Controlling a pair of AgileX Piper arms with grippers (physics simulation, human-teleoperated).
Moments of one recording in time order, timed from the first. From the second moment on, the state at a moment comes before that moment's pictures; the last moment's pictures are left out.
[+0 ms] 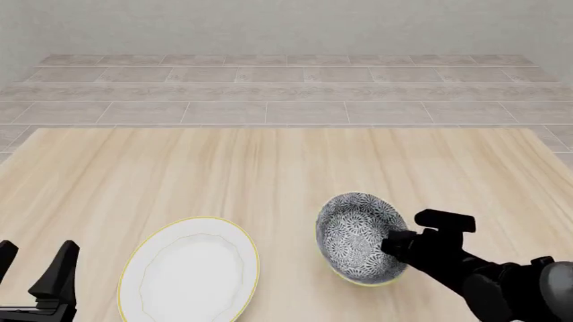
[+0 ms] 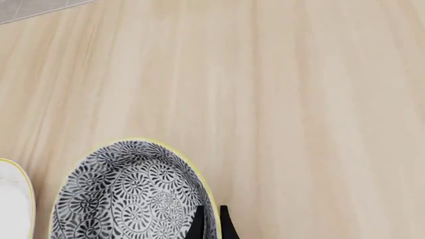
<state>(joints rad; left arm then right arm) 0.00 0.01 0.00 0.00 0.00 0.28 1.53 -0.31 -0.49 0.36</state>
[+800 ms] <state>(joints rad) 0.00 0.01 0.00 0.00 0.00 0.25 1.37 -0.36 -0.31 0.31</state>
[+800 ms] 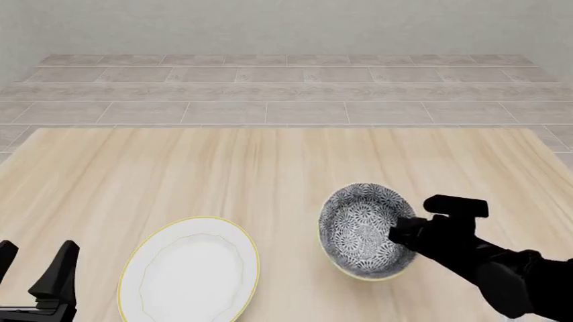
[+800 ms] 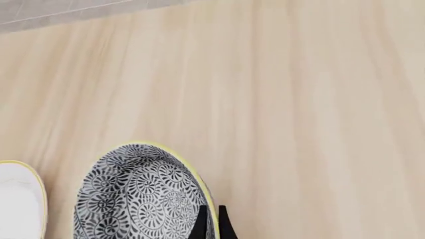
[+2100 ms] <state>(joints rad) 0.00 0.01 0.00 0.00 0.00 0.38 1.32 -0.69 -0.04 0.30</state>
